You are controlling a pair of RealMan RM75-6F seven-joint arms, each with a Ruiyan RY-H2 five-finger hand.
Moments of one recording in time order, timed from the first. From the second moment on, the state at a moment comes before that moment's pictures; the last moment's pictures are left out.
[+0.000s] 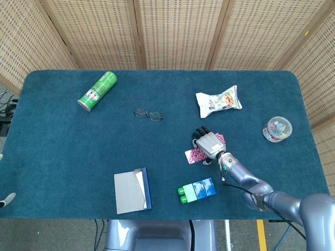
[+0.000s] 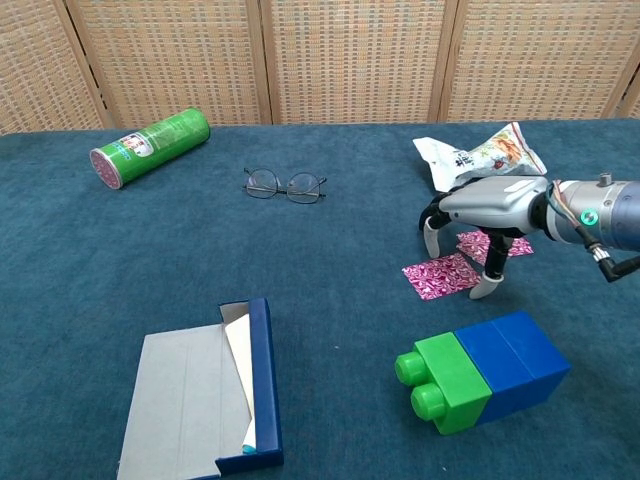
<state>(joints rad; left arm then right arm) 0.03 -0.99 0.00 -1.66 1.50 1.55 -0.02 0.89 -1.59 0.08 -1.10 -1.28 0.63 -0.16</state>
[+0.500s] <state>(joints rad) 0.03 -0.99 0.00 -1.66 1.50 1.54 -0.02 0.90 -1.59 0.09 -1.09 -1.27 0.62 -0.18</state>
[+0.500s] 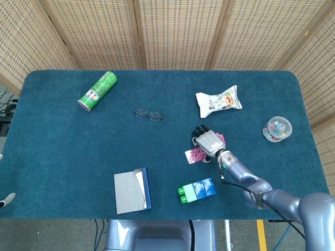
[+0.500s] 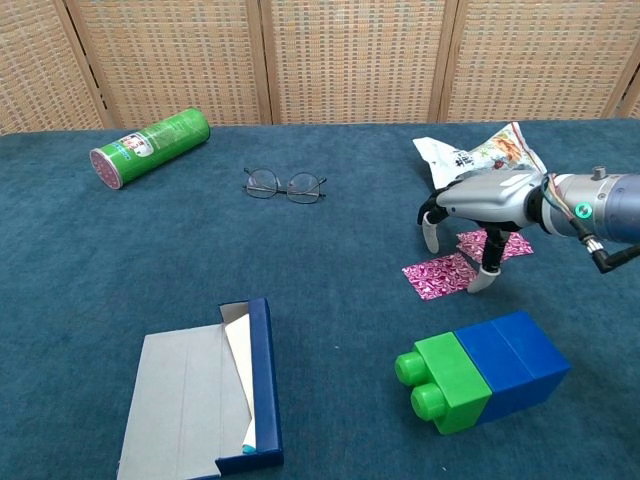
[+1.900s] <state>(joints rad) 0.03 -0.99 0.00 -1.66 1.50 1.53 -0.02 0.88 -1.59 0.07 -1.08 -1.28 0.64 -0.16</state>
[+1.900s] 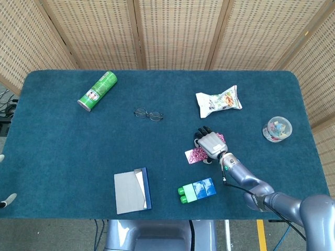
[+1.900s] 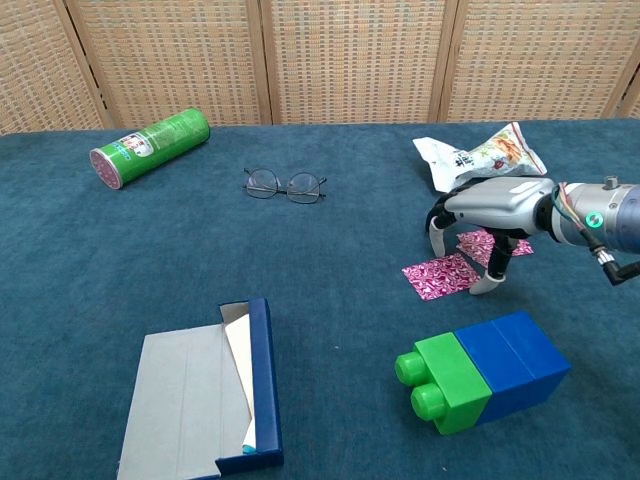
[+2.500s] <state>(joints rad) 0.03 -0.99 0.00 -1.65 1.50 1.54 -0.03 0.87 -1.59 0.08 -1.08 -1.30 0.66 -0.14</state>
